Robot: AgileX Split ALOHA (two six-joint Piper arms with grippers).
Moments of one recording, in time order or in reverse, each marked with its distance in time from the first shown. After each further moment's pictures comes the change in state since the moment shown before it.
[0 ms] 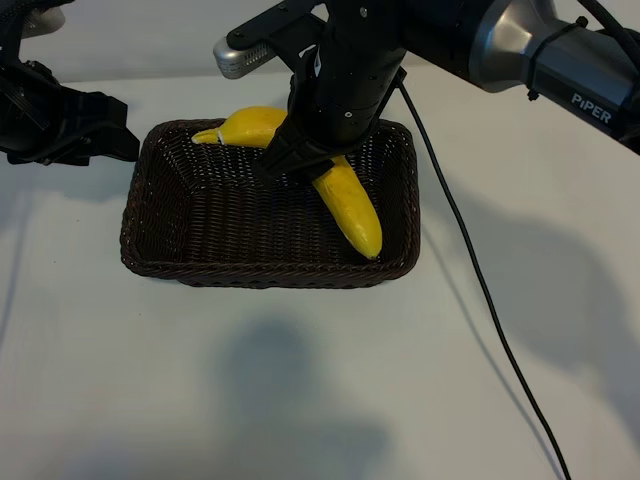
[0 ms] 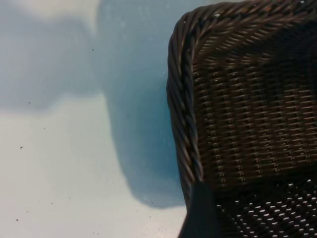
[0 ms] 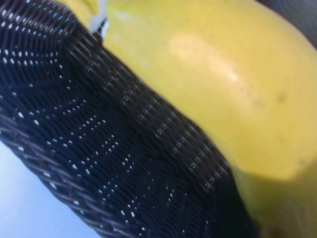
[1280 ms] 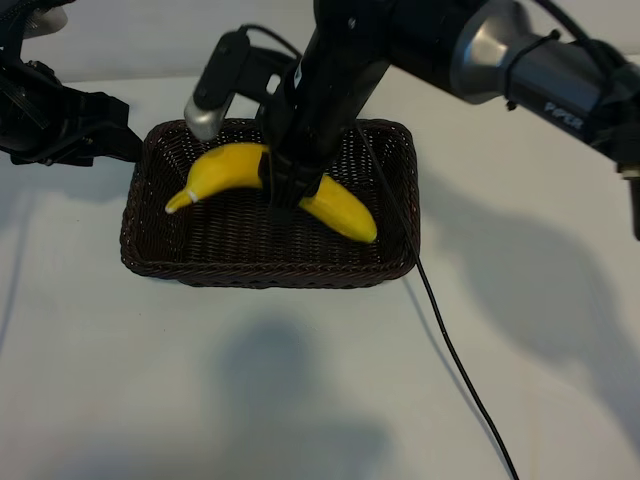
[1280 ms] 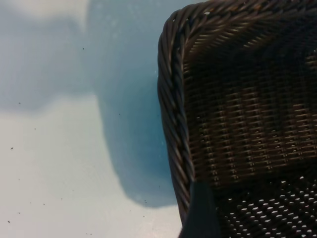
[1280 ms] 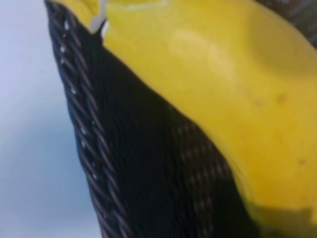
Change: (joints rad) left arm 0.000 0.000 0.000 -0.019 0.009 0.018; right arm 0.002 0.060 0.000 0.172 -0.077 -0.625
